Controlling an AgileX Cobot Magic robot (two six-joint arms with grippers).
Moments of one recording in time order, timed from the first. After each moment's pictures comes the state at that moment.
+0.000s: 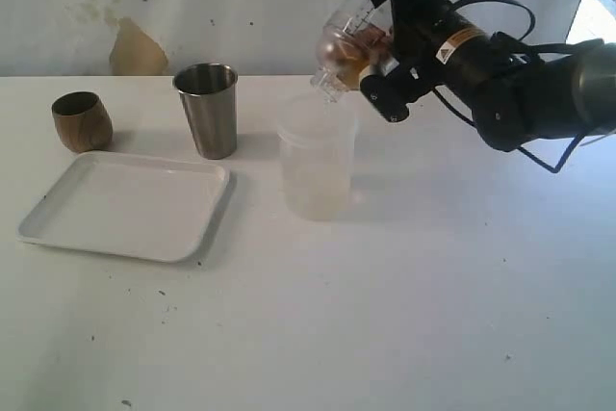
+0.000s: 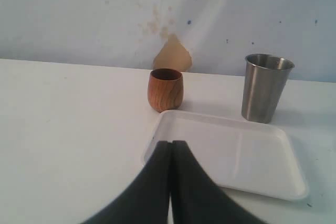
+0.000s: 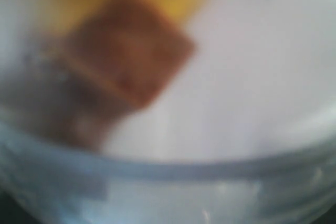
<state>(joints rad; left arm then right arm) -0.02 0.00 0.00 -0.02 0.20 -0.06 0.19 1.91 -1.14 -0.10 -0.76 -2.12</state>
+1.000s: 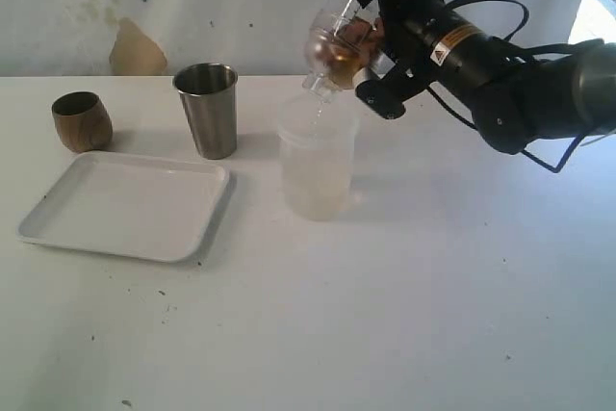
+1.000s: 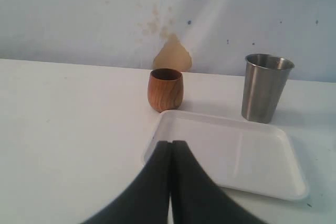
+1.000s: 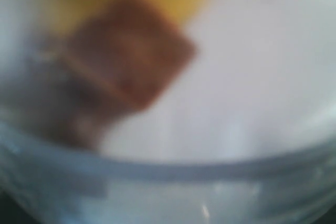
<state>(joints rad) -0.02 0.00 0.00 -0.02 0.20 -0.06 0.19 1.91 -1.14 -0.22 -0.84 -2.12</state>
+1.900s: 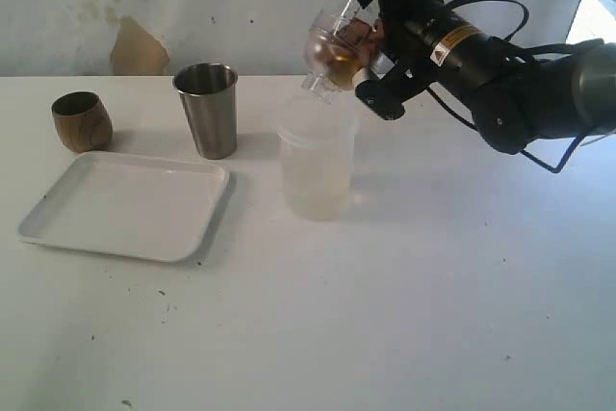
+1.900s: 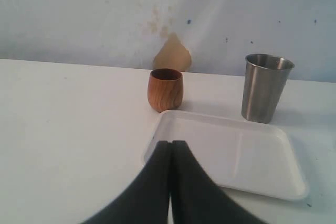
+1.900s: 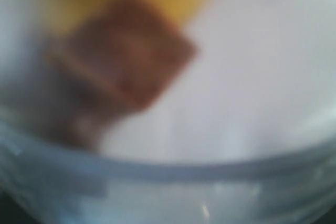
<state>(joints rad) -0.02 0.00 0.00 -0.02 0.20 -0.06 0.19 1.91 -1.14 -0.23 -0.83 -2.09</state>
